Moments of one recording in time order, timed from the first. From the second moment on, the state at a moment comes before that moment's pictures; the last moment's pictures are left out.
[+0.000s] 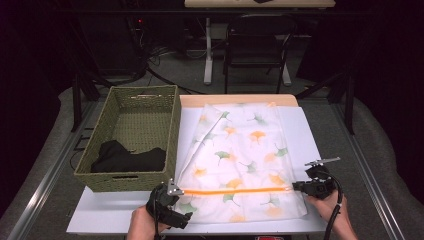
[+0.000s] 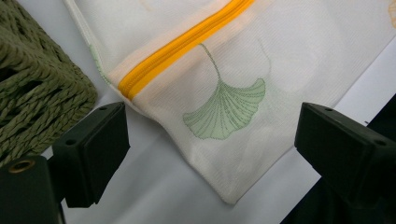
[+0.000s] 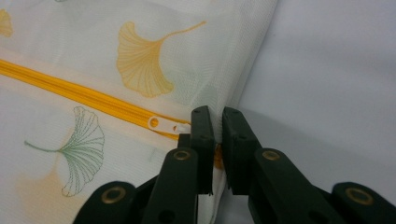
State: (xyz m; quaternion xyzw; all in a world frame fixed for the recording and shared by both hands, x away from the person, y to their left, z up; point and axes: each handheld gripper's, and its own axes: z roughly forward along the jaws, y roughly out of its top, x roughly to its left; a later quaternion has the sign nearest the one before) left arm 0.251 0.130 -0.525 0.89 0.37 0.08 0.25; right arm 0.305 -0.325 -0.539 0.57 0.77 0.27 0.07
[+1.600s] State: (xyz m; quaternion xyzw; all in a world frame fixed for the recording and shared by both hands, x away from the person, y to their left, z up) left arm 0.291 0.037 -0.511 0.92 0.25 0.04 0.31; right arm 0.294 -0.316 -0.519 0.52 0.80 0.28 0.11
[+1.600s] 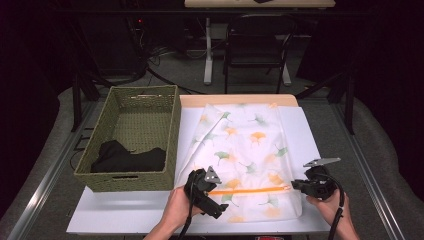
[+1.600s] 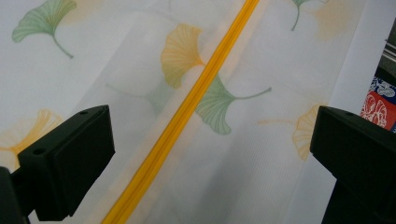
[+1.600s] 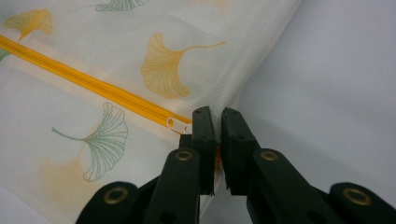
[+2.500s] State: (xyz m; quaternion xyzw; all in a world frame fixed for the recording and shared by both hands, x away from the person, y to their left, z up) left arm 0.313 -0.049 -0.515 0.93 0.20 0.01 0.31; right arm 0.292 -0.316 -0.517 0.51 0.80 0.29 0.12
